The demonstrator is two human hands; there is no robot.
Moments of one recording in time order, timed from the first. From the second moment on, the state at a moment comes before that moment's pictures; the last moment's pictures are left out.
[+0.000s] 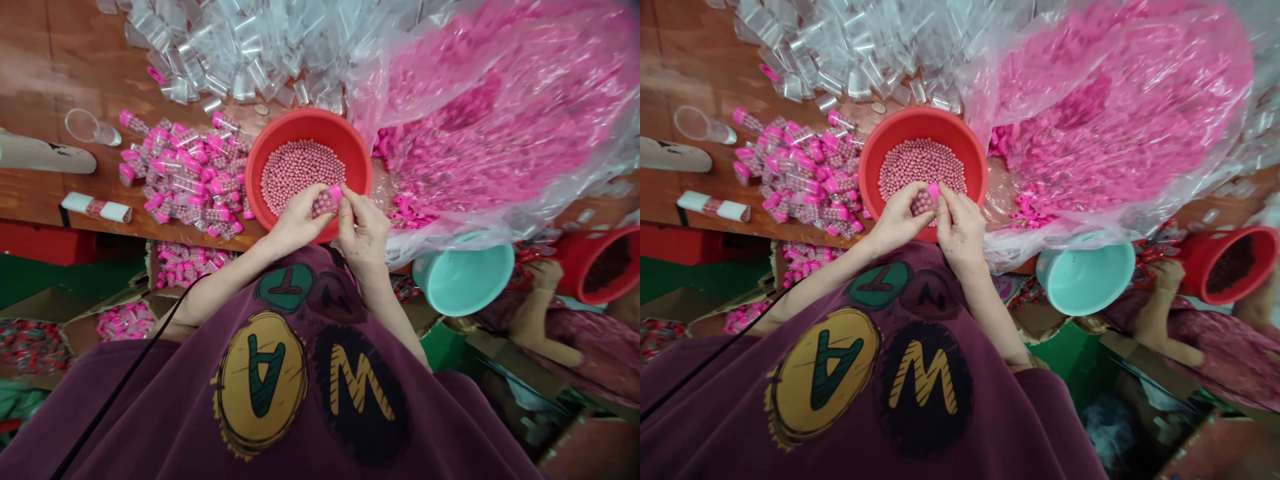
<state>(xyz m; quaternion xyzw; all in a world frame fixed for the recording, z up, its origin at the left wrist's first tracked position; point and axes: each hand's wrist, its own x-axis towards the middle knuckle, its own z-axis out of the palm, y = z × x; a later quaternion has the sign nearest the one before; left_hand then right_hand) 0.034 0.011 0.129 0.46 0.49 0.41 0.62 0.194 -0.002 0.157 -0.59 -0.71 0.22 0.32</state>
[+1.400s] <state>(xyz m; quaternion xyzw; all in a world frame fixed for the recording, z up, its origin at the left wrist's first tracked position) 0.020 0.013 0.133 0.30 0.39 0.42 0.76 0.195 0.007 0.150 -0.58 -0.56 0.42 0.41</state>
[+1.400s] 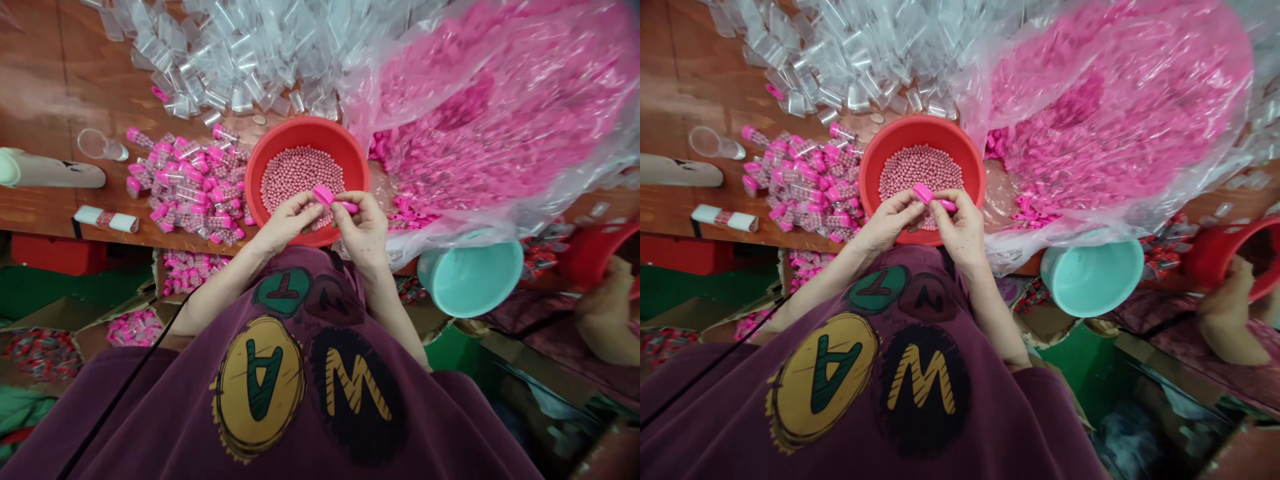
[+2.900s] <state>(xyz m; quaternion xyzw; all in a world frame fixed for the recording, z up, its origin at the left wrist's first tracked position) 0.022 0.004 0.123 0.30 0.46 0.42 0.72 0.184 -0.004 0.160 -0.52 -0.72 0.32 0.35</state>
